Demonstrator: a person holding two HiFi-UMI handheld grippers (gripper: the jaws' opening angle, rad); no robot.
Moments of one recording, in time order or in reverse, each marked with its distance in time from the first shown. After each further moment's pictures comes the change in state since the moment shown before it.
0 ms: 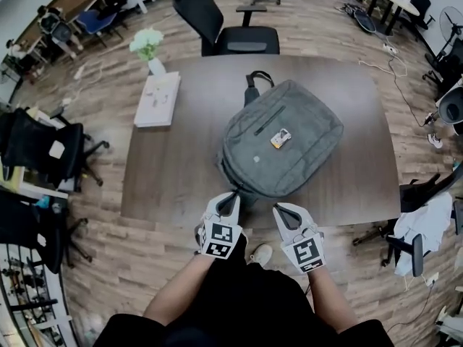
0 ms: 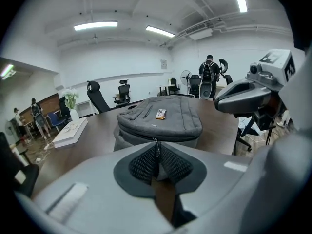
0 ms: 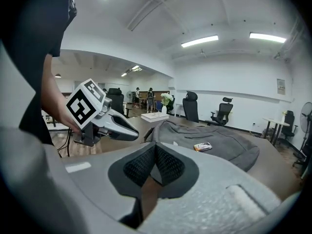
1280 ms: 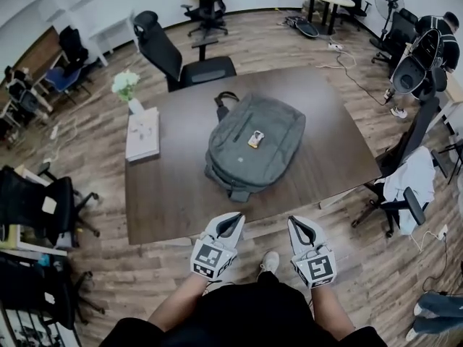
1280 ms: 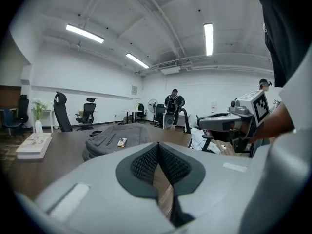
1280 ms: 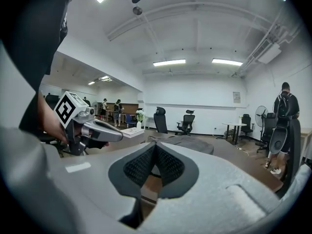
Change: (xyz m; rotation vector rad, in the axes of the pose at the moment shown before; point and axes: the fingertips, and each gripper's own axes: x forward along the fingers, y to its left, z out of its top) left arm -0.118 -0.063 0.040 0.027 -0.340 -0.446; right arm -0.123 0.054 0.030 0.122 -0.146 -0.431
